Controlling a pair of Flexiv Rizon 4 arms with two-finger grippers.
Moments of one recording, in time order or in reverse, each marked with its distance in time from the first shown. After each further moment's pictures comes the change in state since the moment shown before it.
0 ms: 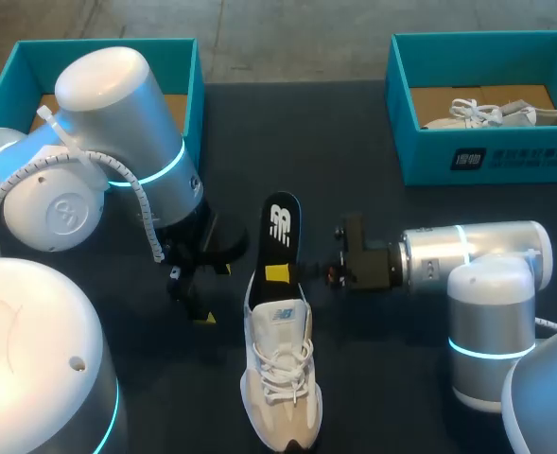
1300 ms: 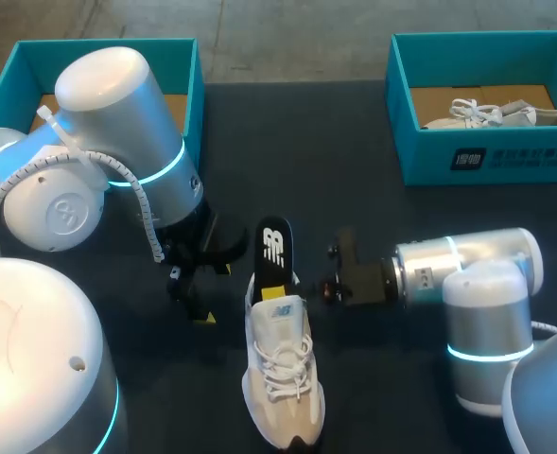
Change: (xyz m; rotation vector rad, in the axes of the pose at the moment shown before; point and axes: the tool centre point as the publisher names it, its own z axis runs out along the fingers) left arm 0.000 0.000 0.000 0.000 0.000 0.000; right arm 0.001 -0.034 0.007 0.064 0.024 0.113
